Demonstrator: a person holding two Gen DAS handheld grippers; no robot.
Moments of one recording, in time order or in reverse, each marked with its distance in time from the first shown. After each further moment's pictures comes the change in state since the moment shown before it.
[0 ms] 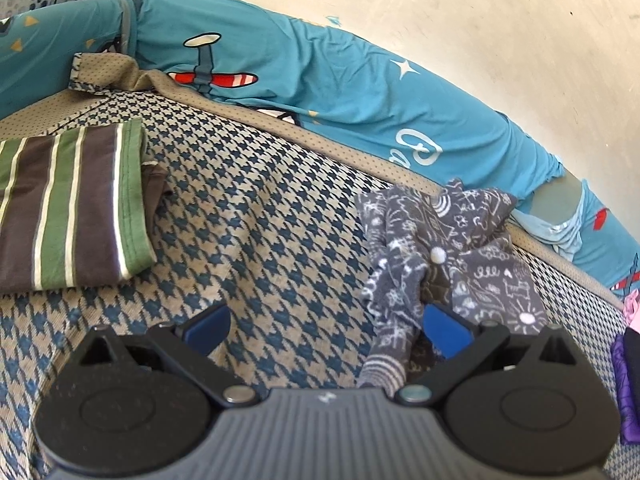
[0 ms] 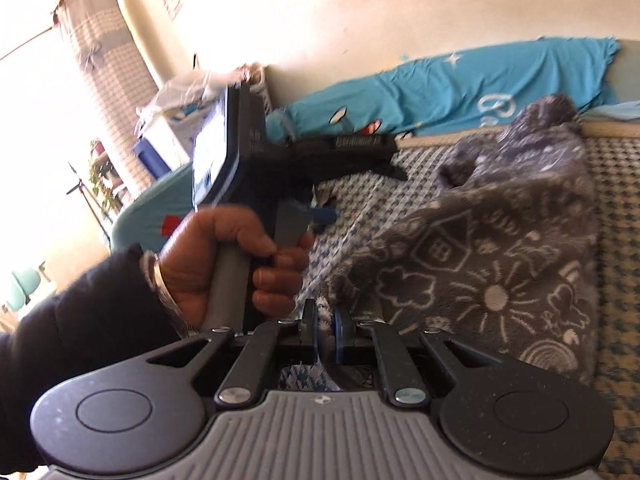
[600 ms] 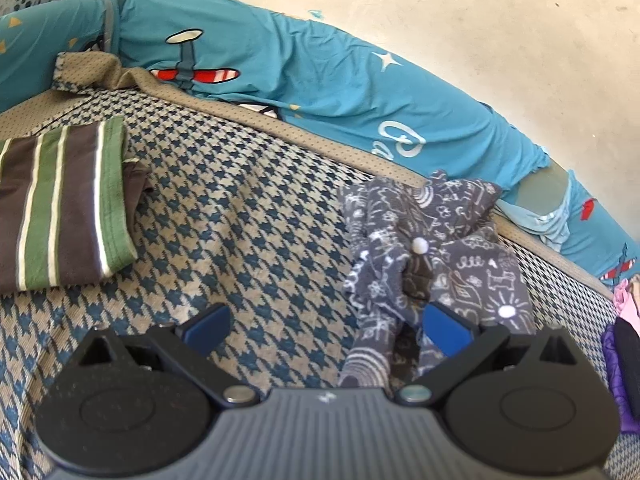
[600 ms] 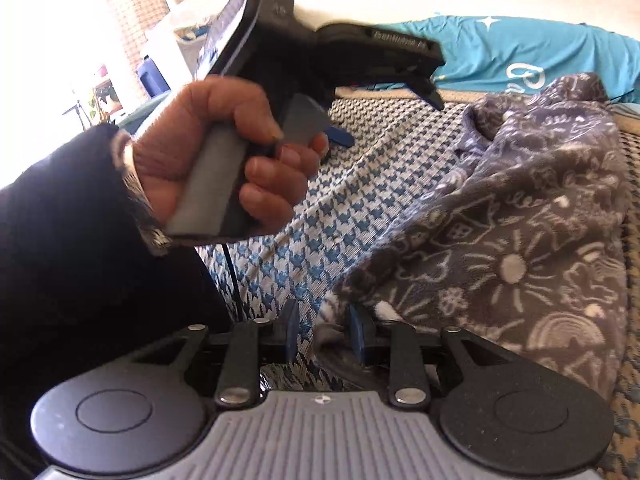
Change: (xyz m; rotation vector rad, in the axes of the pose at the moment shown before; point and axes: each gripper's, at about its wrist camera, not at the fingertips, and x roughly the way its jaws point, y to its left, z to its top) left arm 0.002 -0.011 -0.005 0.044 0.018 -0.045; right arm 0.022 -0.008 -0.029 -0.141 0.123 -0.042
